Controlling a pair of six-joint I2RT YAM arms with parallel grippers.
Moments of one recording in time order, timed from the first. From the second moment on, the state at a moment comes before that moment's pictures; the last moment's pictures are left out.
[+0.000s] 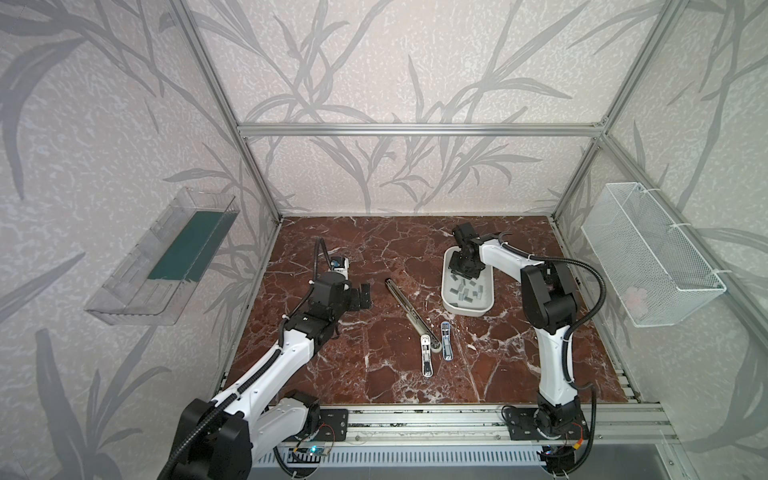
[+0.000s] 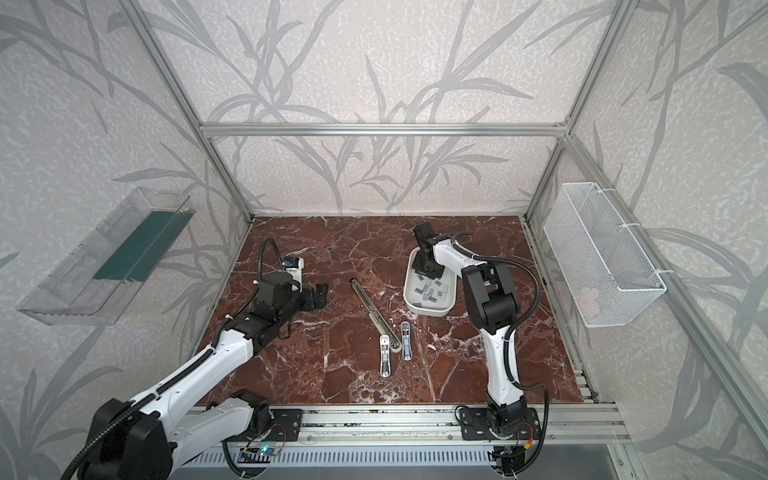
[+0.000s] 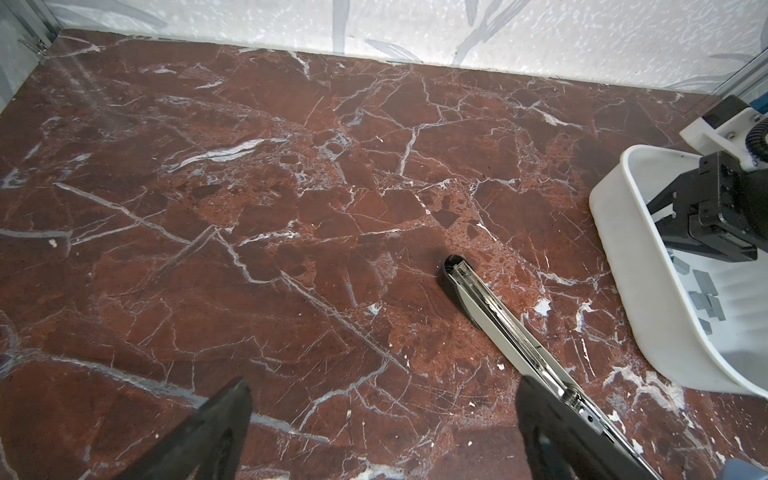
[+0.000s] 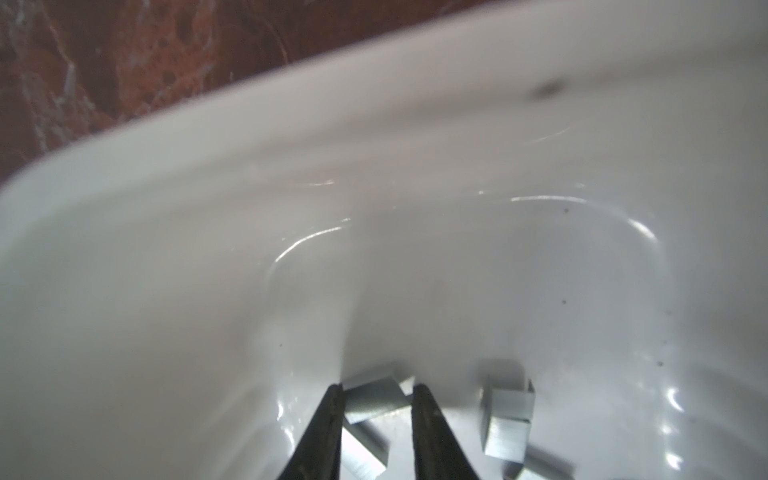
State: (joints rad) left arm -0.32 1.06 0.60 -0.14 -0.11 -0.26; right arm 0.37 2.18 1.63 -0.68 0.04 0.74
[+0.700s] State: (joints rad) left arm -0.31 1.07 0.60 -0.13 -0.09 -0.26; right arm 0.37 2.26 1.77 -0.72 0.07 0.70
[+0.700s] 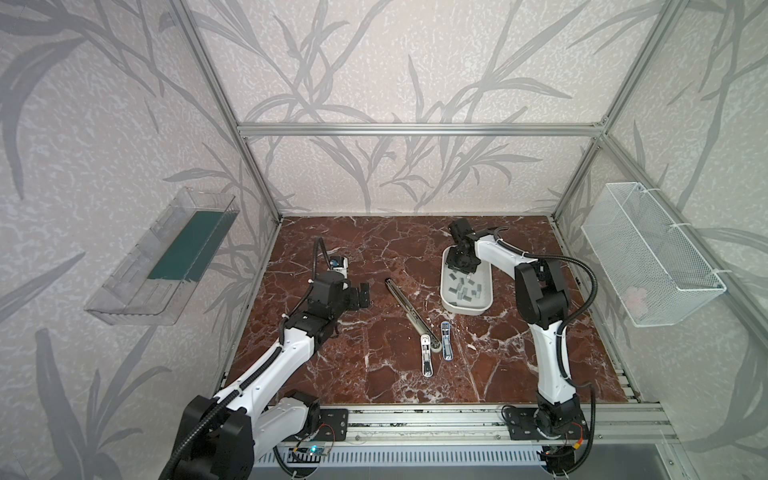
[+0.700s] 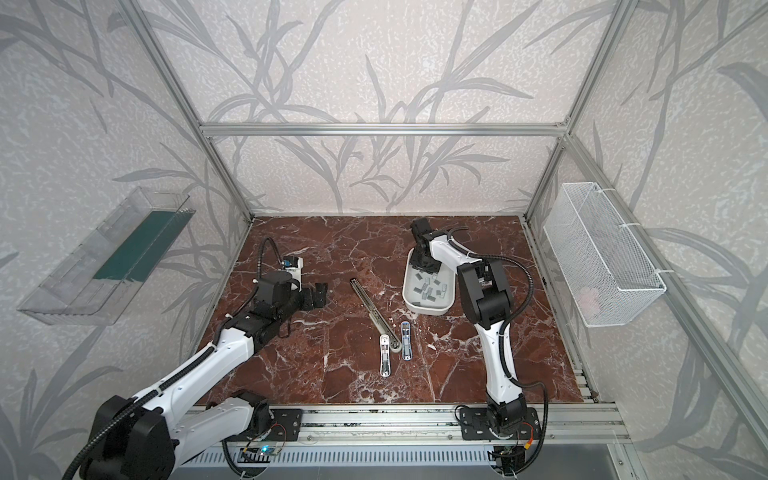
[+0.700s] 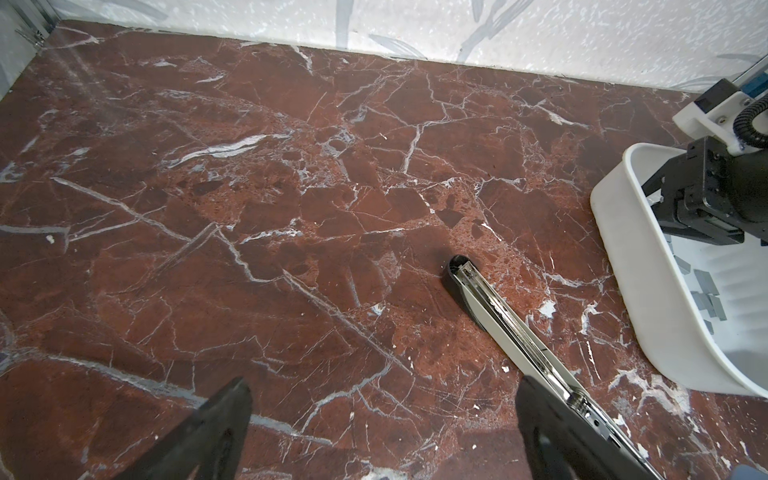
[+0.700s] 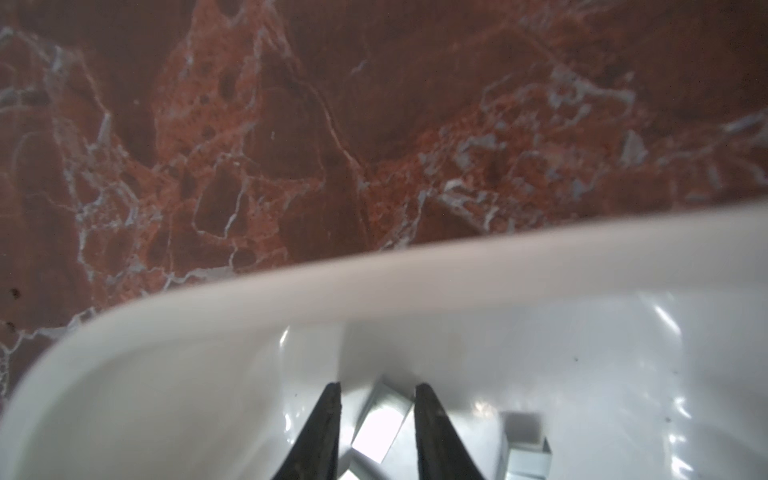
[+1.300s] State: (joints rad) left arm -0.30 1.07 0.60 -0.13 -0.09 -0.26; right arm 0.39 2.31 1.87 -0.83 0.14 0.63
